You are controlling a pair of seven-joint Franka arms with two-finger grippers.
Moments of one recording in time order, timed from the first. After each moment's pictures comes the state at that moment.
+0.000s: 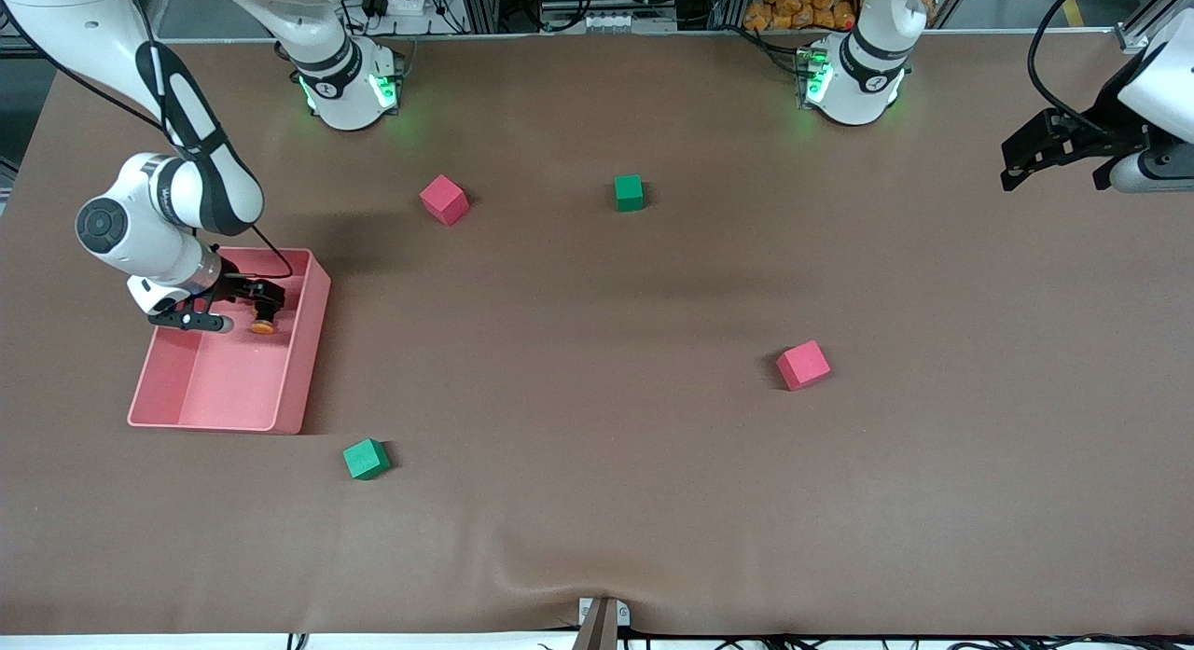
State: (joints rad) left arm -0.07 -0.05 -0.06 -1.50 0.02 1.45 -0.12; right arm -0.19 0.27 -0.04 -2.41 -0.03 2.60 -0.09
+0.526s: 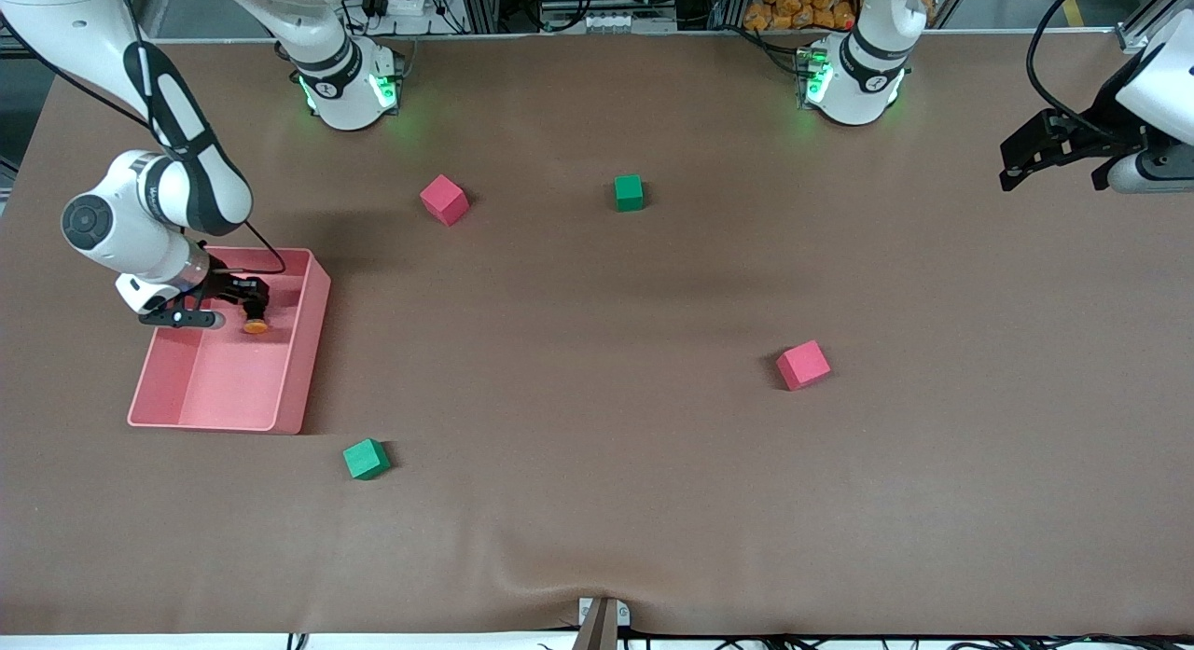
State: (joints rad) left arm -0.07 -0.05 -0.06 -1.50 0.02 1.45 -0.12; right arm -0.24 0.27 -0.04 -2.41 -0.03 2.61 -0.21
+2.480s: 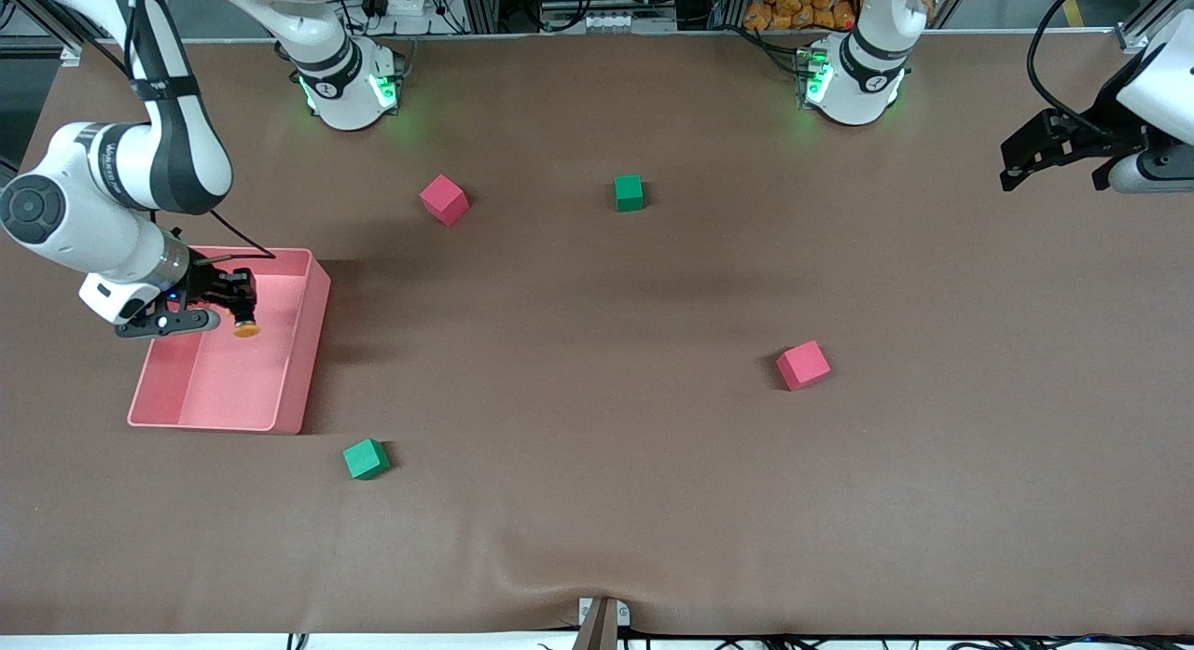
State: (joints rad) left arm -0.07 -0.05 -0.06 -1.50 0.02 1.45 -0.12; right arm -0.06 0.10 -0.01 -2.16 -0.02 2.16 -0.22
